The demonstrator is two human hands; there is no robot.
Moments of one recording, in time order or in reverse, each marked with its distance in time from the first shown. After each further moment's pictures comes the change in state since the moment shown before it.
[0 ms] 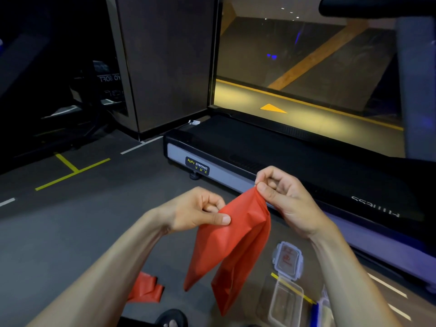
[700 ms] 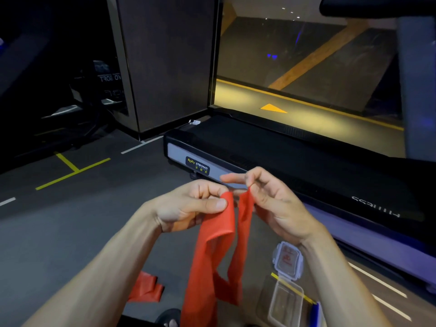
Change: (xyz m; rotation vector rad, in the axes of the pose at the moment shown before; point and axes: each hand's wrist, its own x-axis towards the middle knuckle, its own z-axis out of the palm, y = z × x) left_hand -0.009 0.026 0.002 -0.481 -0.214 0.154; right_hand 0.000 -0.009 0.031 0.300 -0.174 0.062
